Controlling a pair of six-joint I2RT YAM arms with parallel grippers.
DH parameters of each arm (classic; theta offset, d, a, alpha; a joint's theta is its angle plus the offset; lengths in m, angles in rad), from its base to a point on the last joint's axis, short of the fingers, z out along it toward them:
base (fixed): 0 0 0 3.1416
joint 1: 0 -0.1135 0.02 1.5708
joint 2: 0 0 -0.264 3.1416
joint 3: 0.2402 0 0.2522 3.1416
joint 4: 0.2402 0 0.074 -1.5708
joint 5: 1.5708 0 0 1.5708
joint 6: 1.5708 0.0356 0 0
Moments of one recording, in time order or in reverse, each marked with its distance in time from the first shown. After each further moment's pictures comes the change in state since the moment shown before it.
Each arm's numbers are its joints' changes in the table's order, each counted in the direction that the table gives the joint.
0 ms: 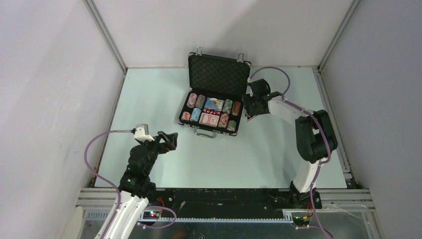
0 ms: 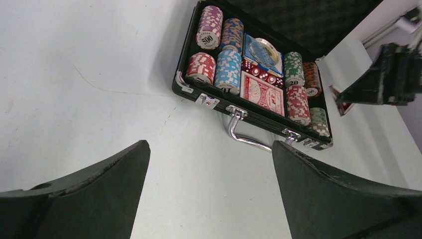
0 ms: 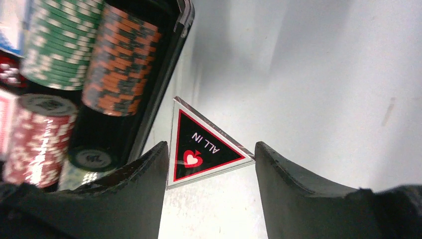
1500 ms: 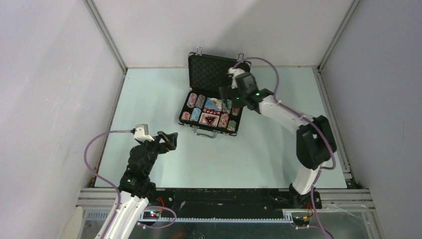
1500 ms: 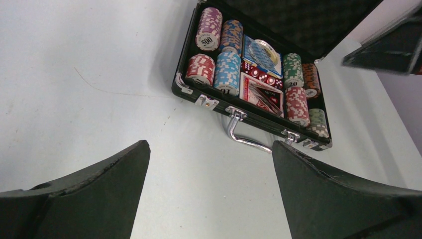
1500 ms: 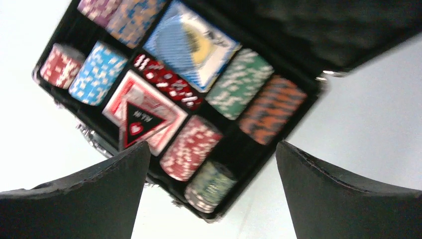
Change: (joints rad) left arm 0.000 -0.006 0.000 0.001 -0.001 0.000; right arm -0.221 -0.036 0.167 -0.040 -0.030 0.012
